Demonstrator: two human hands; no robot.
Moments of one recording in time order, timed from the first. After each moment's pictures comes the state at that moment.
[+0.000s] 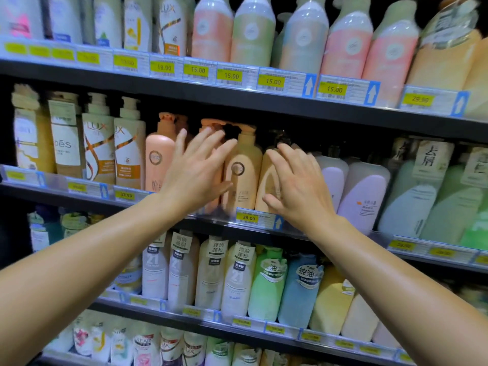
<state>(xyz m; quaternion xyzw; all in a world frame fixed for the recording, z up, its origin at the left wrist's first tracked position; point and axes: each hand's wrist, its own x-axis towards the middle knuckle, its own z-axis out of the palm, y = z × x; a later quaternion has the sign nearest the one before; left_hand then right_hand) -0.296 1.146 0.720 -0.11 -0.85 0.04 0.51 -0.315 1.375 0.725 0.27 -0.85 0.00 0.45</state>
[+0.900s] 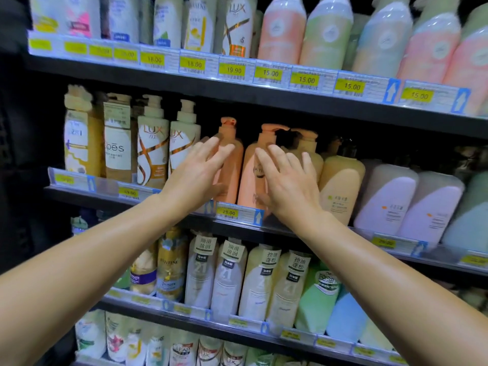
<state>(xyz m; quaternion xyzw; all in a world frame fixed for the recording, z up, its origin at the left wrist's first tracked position) -0.313 1.021 0.701 -0.12 -0.89 -0.04 0.45 -0.324 1.236 0.719 0.24 -0.87 -0.07 0.43</state>
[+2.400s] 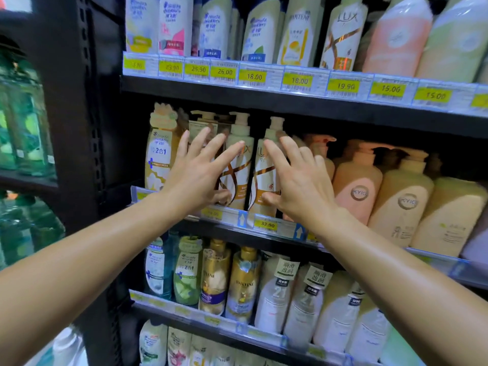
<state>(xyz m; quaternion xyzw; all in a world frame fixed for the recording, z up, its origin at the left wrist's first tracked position) -0.303 0.851 0.713 -0.06 -0.87 0.12 0.48 -0.323 1.076 0.739 0.26 -0.86 -0.05 0.45</state>
